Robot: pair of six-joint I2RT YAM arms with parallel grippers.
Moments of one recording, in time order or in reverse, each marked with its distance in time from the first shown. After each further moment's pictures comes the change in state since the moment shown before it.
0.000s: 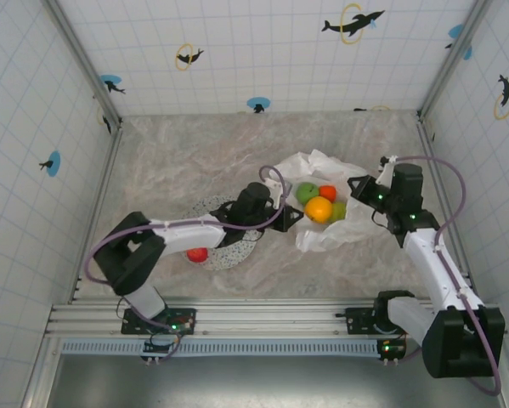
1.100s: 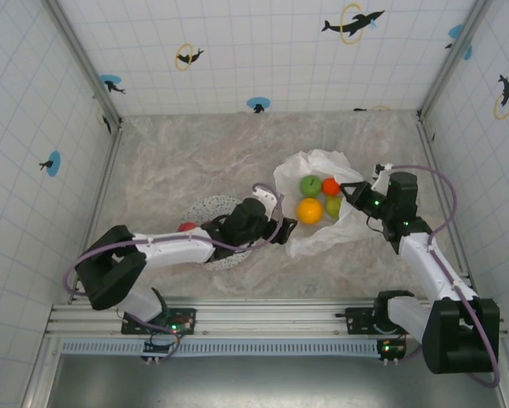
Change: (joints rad) left arm -0.074 -0.133 -0.146 -0.081 -0.389 0.256; right arm 0.002 0.029 -0.146 0.222 -0.135 0.150
